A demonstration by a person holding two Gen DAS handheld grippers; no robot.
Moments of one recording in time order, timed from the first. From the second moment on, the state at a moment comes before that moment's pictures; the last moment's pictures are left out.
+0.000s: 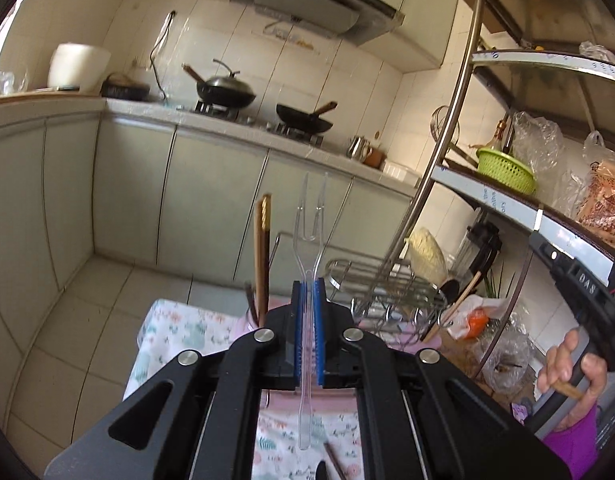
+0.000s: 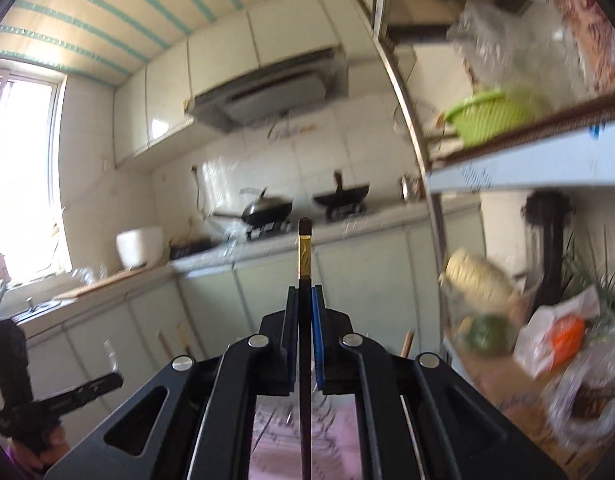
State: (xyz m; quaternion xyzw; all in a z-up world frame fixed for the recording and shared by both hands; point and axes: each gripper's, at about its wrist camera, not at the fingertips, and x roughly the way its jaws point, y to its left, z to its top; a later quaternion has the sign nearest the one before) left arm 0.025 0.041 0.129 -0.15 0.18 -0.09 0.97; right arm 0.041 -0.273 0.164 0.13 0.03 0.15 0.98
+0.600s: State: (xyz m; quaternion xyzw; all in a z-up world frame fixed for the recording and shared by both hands) left arm 0.051 0.029 0.143 -0.14 0.11 -0.07 0.98; right arm 0.102 -0.275 0.143 0.12 -0.04 0.07 0.99
